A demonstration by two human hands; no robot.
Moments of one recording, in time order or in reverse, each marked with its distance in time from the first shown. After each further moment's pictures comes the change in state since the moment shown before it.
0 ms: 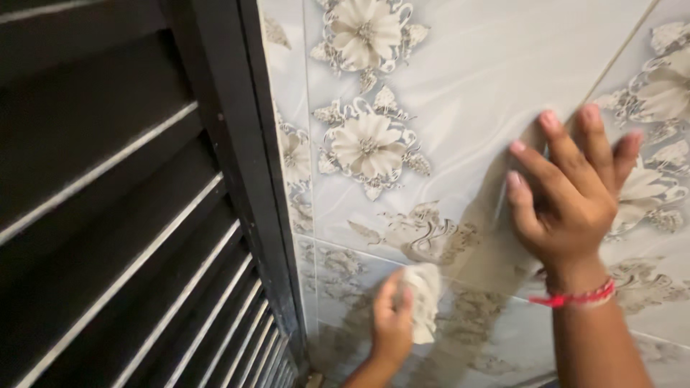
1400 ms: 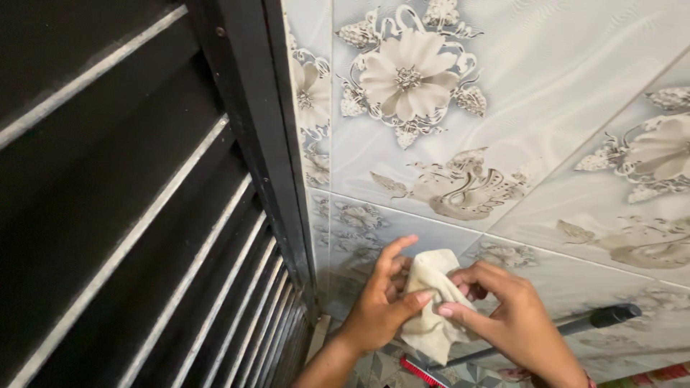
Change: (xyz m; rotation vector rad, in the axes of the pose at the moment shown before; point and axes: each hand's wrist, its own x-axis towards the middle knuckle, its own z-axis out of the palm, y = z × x) left_hand -0.020 0.097 -0.084 -0.396 -0.416 -0.296; right_hand -0.152 -0.099 -0.005 0.842 -0.747 0.557
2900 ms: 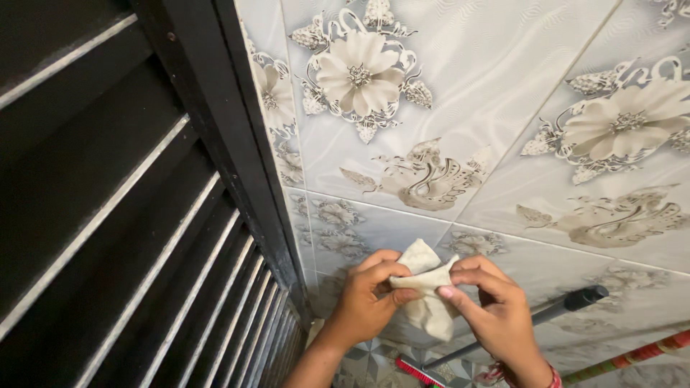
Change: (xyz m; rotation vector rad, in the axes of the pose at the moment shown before) left_hand 0.002 0.000 0.023 0.521 -0.007 0.231; right_hand -0.037 0.027 0.007 0.419 0.249 0.112
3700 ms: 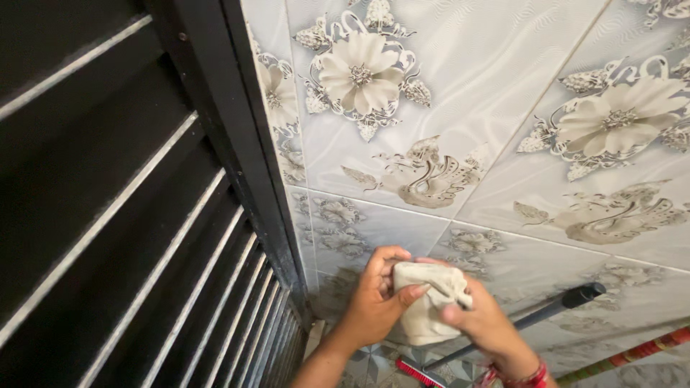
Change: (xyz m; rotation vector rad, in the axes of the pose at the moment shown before) left_hand -0.014 -0.022 0.015 -0.322 -0.030 -0.175; right_hand -0.006 0.028 0.000 0.597 -0.420 0.250
